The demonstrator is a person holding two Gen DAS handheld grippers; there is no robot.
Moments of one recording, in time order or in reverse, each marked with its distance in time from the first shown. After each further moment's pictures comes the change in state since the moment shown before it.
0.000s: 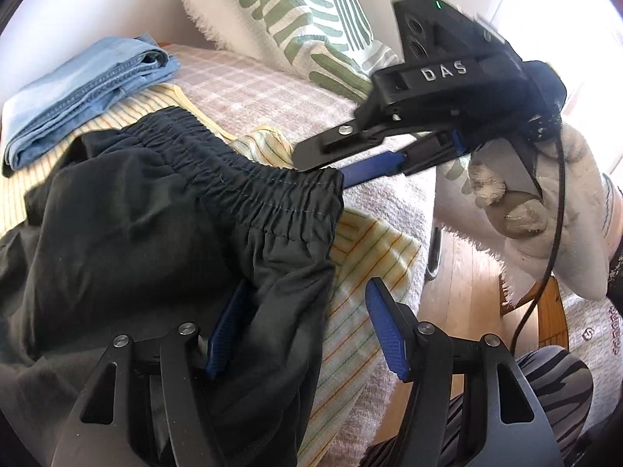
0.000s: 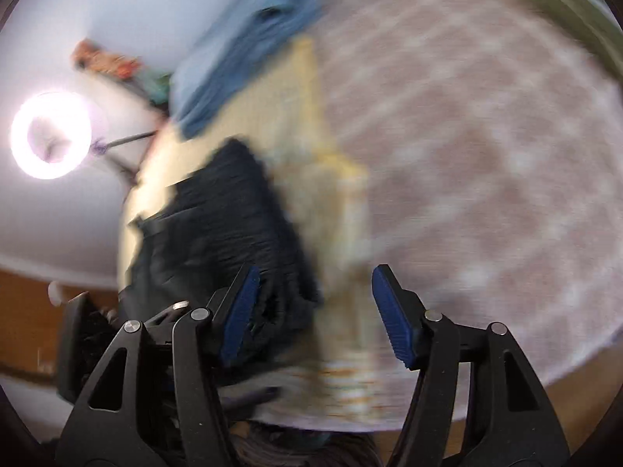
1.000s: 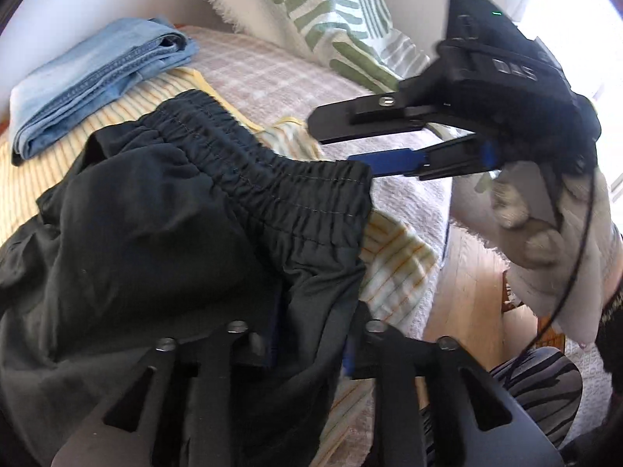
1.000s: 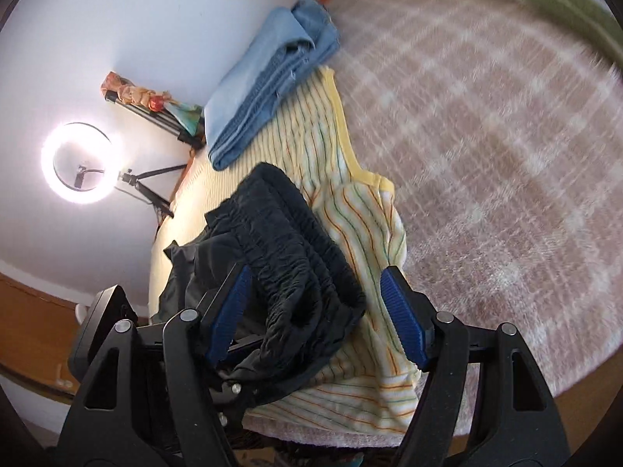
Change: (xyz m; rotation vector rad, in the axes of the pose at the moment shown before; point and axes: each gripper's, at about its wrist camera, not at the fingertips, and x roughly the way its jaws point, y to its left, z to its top) left arm -0.004 0.016 0.009 -0.042 0.080 0.023; right arm -0.001 0.009 -0.001 0.000 -0.101 0.141
